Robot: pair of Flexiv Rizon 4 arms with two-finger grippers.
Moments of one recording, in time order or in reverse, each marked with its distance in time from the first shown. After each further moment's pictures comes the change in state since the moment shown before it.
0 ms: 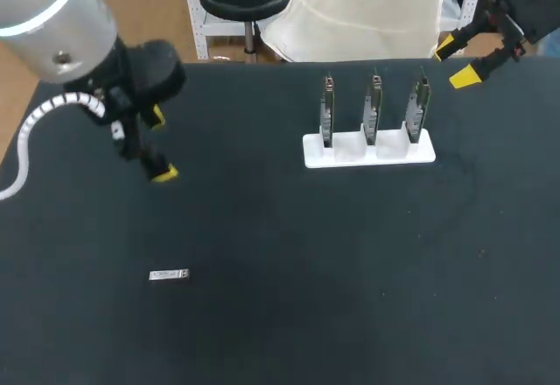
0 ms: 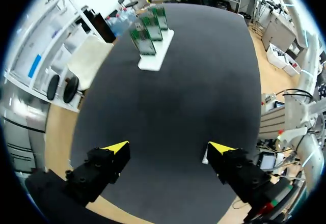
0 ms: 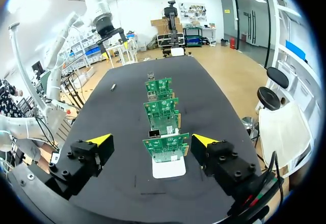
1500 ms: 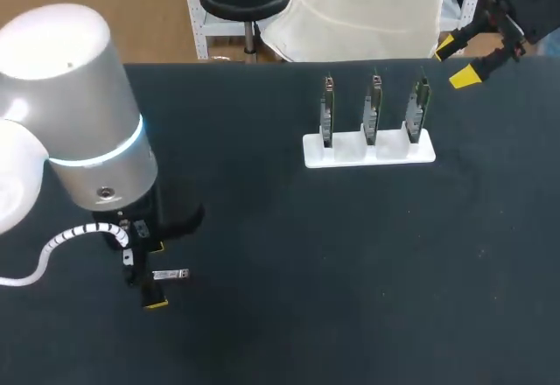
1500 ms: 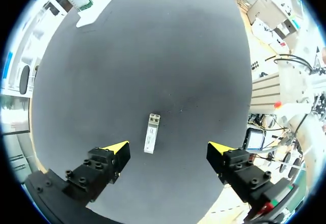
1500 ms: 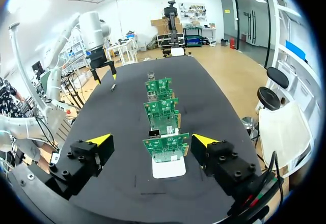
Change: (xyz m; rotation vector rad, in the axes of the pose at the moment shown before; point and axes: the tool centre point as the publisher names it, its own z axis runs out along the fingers) left arm 0.075 -0.113 0.096 0.159 0.227 0.058; right arm 0.000 0.000 0.000 0.000 0.000 0.000
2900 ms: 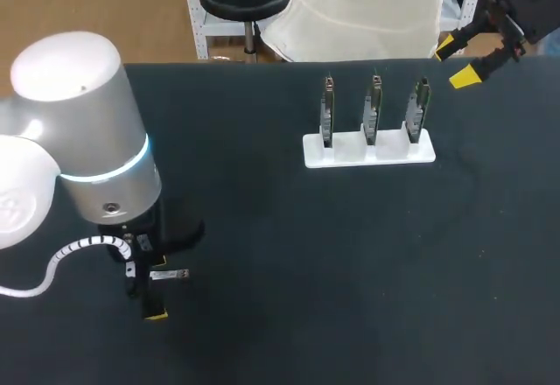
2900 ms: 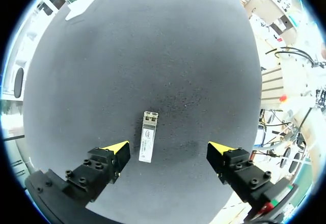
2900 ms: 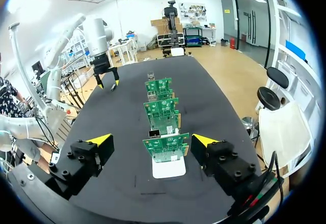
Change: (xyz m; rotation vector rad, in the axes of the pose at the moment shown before) left arm 0.007 0.002 0.034 0.039 0.015 0.037; right arm 0.000 0.000 0.000 0.000 0.000 0.000
